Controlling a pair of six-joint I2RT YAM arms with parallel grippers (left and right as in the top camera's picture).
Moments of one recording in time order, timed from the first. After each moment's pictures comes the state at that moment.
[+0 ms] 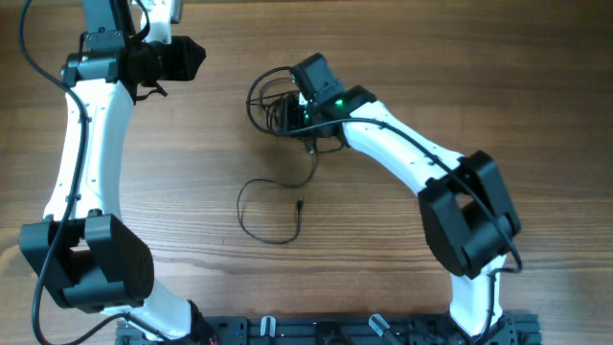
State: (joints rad) left arm 0.10 1.78 1.62 -0.72 0.46 0.07; right arm 0.61 2.07 1.56 -0.51 -0.15 0.56
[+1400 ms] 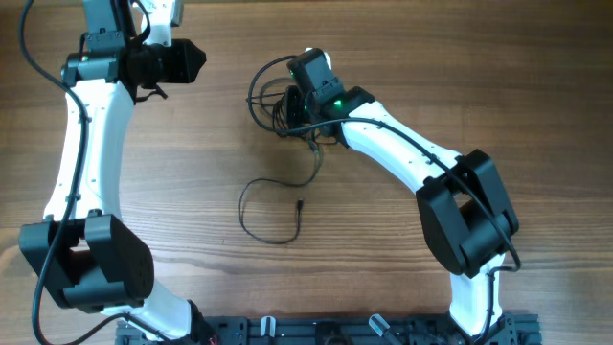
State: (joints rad) left arm 0.10 1.78 1.62 -0.75 0.45 0.07; right arm 0.61 2.08 1.56 -0.38 0.05 0.56
